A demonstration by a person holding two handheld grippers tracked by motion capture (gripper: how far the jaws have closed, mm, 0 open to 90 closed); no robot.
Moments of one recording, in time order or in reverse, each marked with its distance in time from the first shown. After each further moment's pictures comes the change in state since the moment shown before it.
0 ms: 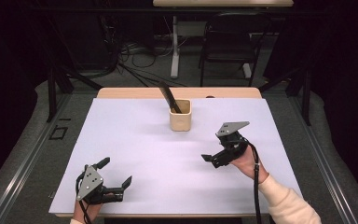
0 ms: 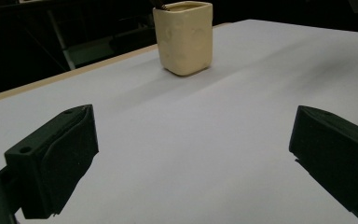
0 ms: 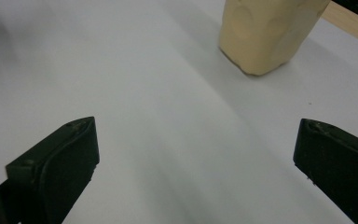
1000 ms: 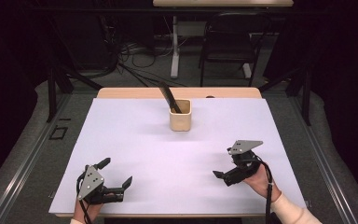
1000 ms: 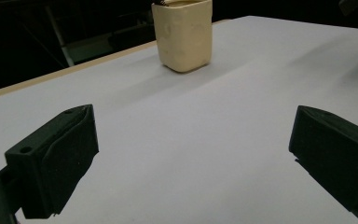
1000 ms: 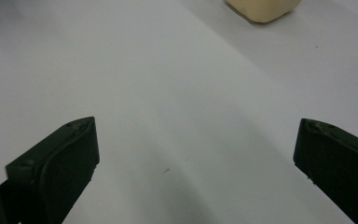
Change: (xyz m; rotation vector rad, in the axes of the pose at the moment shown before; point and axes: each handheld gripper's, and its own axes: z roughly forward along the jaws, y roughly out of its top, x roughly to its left) left arm -0.001 -0.001 0.001 0.009 -0.002 -0.001; right arm 0.015 -0.052 -0.023 0.017 -0.022 0.024
